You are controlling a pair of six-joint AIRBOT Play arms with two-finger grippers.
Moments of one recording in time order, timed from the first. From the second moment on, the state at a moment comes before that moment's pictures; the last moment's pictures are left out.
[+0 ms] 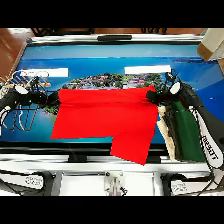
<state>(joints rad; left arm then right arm) 0.20 -1.61 1.17 1.01 -0.89 -1.33 0.04 -1.57 1.18 -1.21 0.84 1.64</state>
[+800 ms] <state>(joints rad) 0.41 -1.43 1.05 1.14 -1.40 -1.35 0.00 -1.29 1.18 -1.16 1.36 1.52</state>
